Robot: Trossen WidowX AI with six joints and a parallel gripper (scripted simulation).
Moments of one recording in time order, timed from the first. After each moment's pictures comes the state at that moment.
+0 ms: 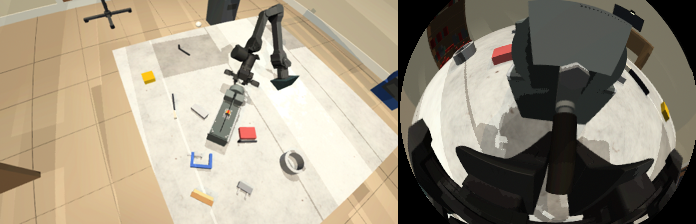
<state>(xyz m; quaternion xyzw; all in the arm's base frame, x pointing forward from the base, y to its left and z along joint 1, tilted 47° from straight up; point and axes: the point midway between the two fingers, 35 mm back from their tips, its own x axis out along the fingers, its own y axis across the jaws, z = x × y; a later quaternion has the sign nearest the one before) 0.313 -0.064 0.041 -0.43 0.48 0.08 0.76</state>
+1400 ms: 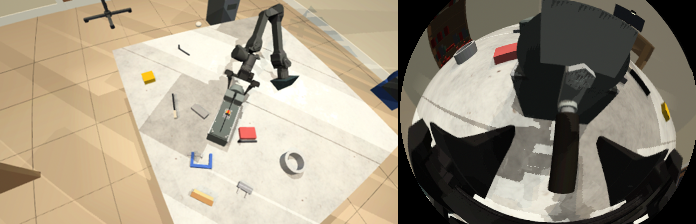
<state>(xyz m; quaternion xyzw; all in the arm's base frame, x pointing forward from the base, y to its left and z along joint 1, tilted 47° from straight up) 0.312 -0.063 0.041 -0.43 0.48 0.08 0.76</state>
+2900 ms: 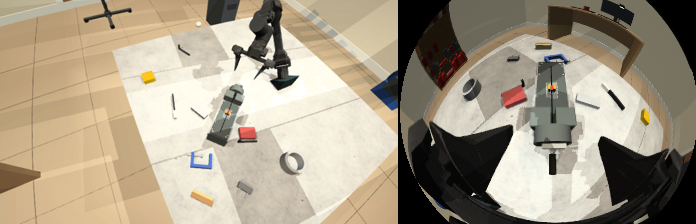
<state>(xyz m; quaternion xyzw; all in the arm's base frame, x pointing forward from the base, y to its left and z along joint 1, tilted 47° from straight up) 0.349 0.067 0.142 -0.40 0.50 0.02 0.77</state>
